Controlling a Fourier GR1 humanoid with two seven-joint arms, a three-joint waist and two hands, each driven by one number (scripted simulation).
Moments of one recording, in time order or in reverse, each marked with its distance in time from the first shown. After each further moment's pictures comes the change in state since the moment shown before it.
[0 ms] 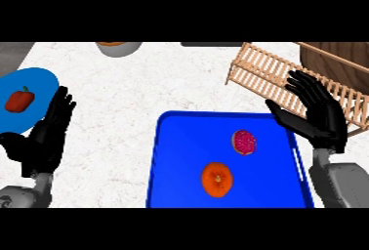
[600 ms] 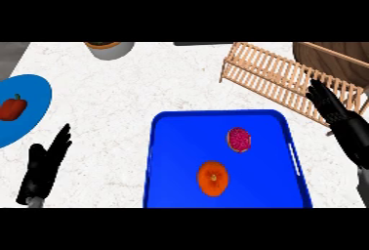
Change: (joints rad) left arm 0.116 0.087 -0.082 0.206 -0.006 -0.089 0.058; right arm 0.110 -0.304 0.065 -0.013 -0.050 0.458 -0.162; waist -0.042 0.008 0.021
